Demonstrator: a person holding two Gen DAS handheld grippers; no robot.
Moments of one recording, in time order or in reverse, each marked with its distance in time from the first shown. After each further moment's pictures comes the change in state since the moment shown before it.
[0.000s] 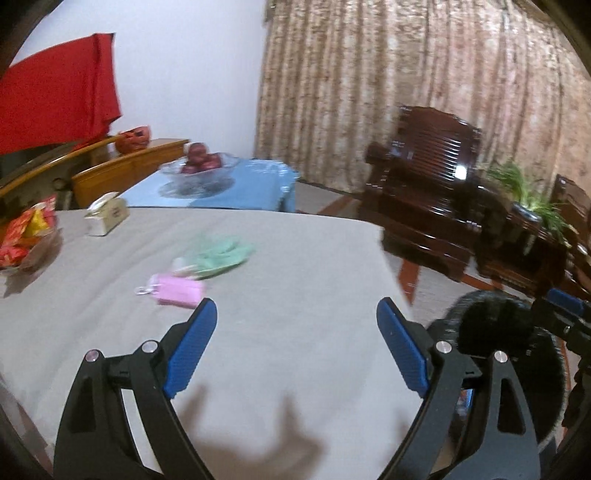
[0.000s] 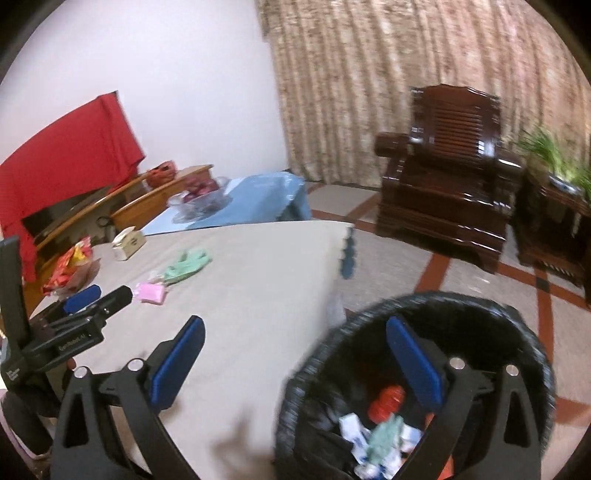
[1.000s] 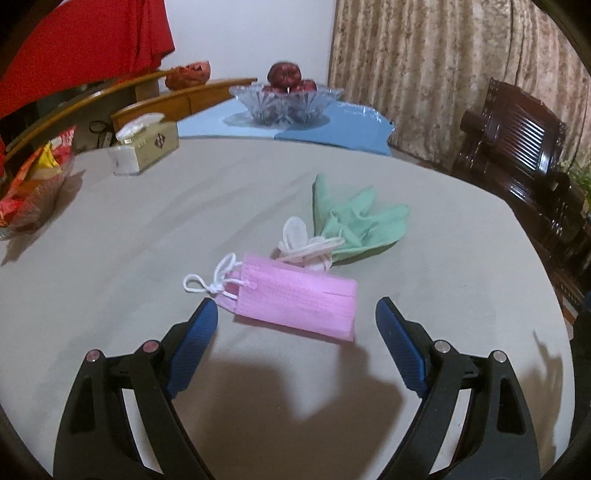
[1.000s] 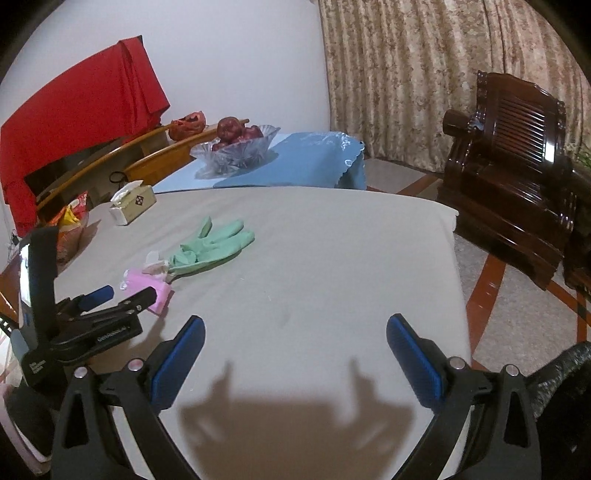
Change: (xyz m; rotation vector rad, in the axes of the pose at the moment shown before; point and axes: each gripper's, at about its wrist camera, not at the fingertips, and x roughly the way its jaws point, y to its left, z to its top) left arm 0.174 0.138 -0.004 -0.125 0.197 0.195; right arm 0.189 0.087 0.010 -0.087 0.132 0.067
